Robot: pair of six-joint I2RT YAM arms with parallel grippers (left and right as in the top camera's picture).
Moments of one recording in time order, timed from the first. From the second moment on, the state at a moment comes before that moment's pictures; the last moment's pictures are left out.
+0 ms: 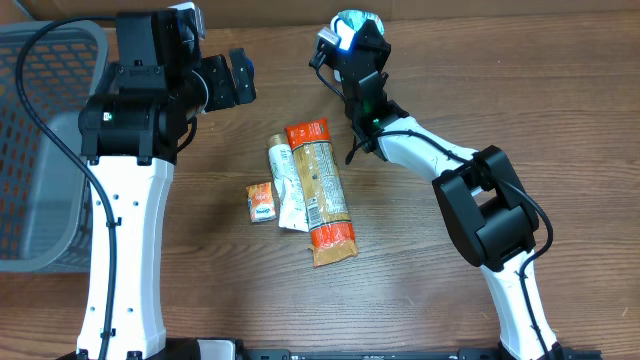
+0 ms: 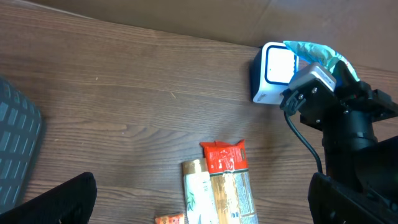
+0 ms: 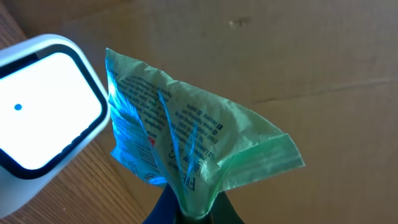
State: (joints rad) left arm -0.04 1.53 1.81 -1.04 0.03 -0.23; right arm 0.55 2.33 1.68 0.53 0.68 -1.22
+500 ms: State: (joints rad) left arm -0.04 1.53 1.81 -1.04 0.03 -0.23; right arm 0.56 1.87 1.67 -0.29 0.53 -0.57
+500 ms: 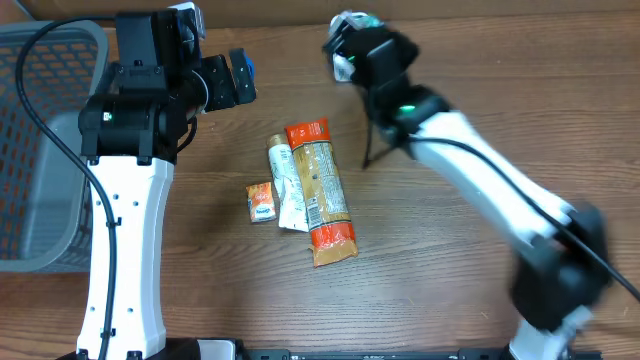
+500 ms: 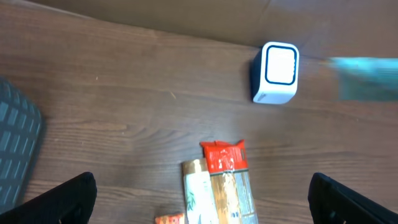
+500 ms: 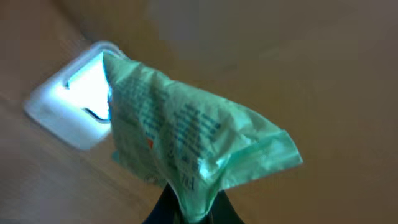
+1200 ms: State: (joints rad) left arm -0.04 1.53 1.81 -1.04 0.03 -0.23; right arm -0.22 1.68 1.23 -0.82 -0.04 0.59
